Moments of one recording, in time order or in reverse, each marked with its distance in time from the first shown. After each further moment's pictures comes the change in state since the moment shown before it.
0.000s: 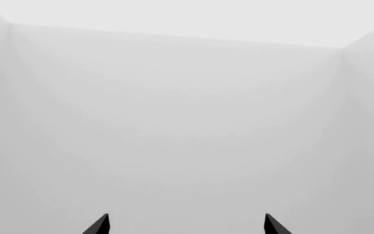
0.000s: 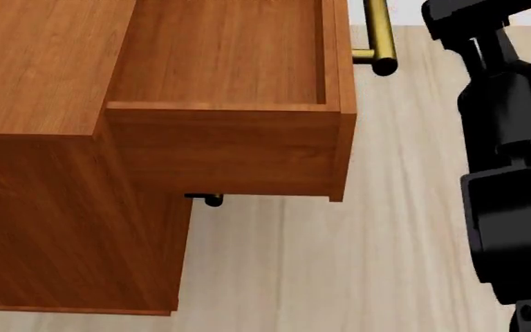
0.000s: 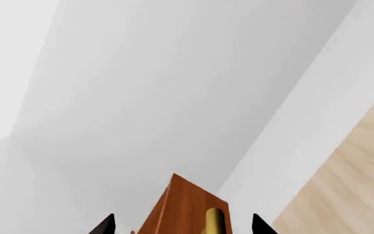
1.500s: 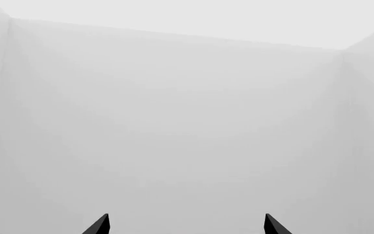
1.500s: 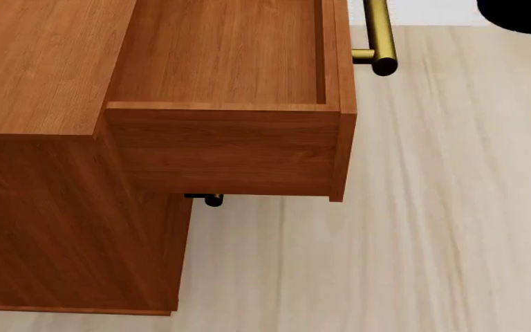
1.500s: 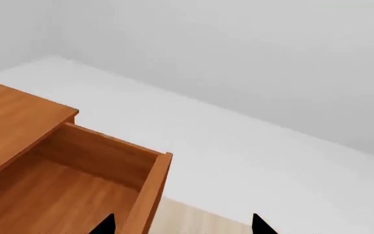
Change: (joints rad) left arm 0.024 -0.012 0.002 -0.017 -0.009 0.044 0.000; right arm 1.039 0.068 -0.646 0.396 -0.340 1.030 -0.196
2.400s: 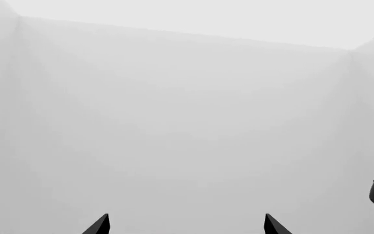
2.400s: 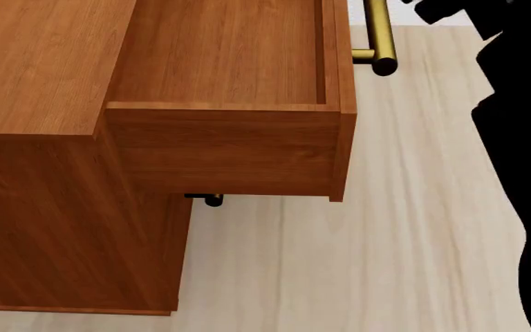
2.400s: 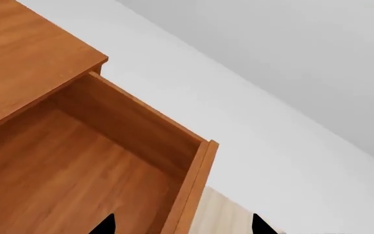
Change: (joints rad) left arm 0.035 -0.018 -0.012 -0.020 0.009 0.045 0.011; right arm 0.128 -0.339 -0.316 0.556 -0.313 -0.108 -0.453
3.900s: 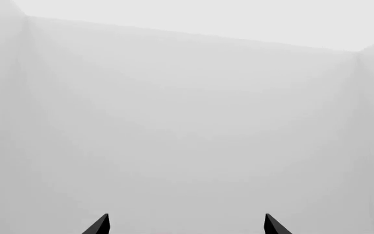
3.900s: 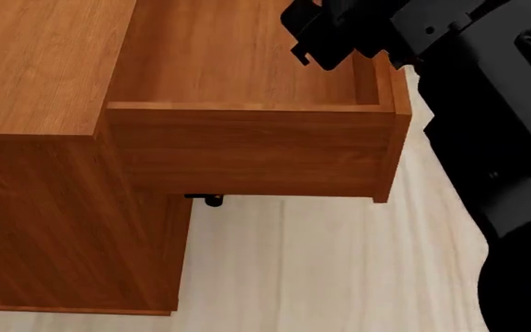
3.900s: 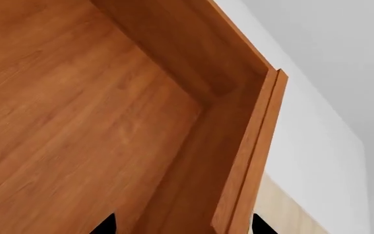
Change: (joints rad) left arm 0.020 -0.019 -0.011 0.005 -0.018 0.021 -0.017; right arm -0.041 -0.072 -0.234 0.121 -0.184 0.065 -0.231
